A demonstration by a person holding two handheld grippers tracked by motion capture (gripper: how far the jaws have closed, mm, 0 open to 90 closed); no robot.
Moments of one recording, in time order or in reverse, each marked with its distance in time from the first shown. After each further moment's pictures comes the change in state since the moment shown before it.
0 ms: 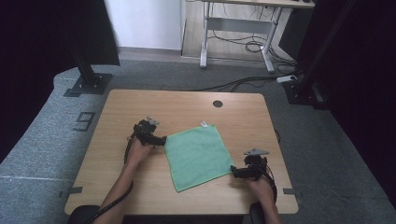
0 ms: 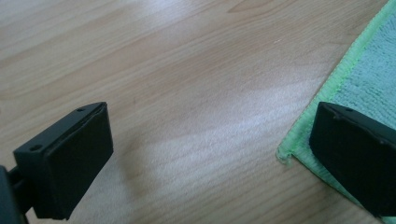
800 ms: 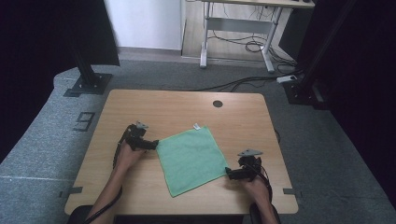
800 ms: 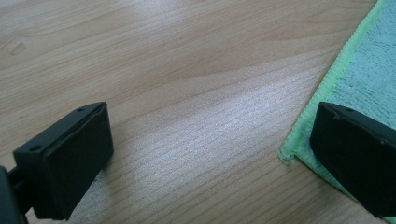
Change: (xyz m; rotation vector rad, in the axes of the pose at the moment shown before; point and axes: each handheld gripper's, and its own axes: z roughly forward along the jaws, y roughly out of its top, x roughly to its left) left arm 0.021 -0.026 -0.018 -0.001 -0.057 -0.041; right arm 0.018 0.006 0.004 0.014 0.030 -0.037
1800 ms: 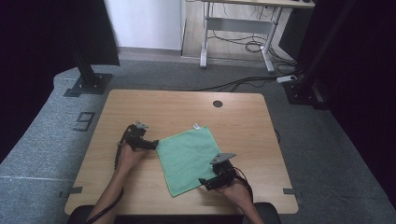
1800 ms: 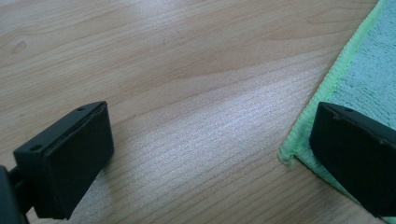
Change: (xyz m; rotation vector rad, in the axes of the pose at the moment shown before) left arm -0.001 0.000 -0.001 0.000 0.004 -0.003; right arm 0.092 0.032 -0.002 0.001 0.328 -0.232
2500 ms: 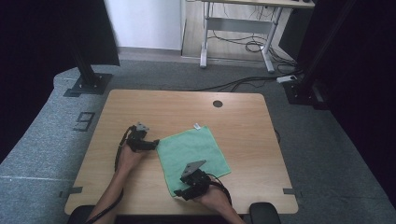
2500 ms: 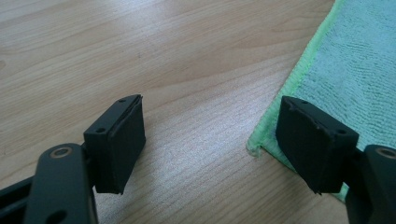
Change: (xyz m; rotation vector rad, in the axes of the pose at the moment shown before) left arm -0.007 -0.003 -0.005 -0.054 -0.043 0.031; right arm 0.069 0.032 0.038 0.047 0.240 -0.182
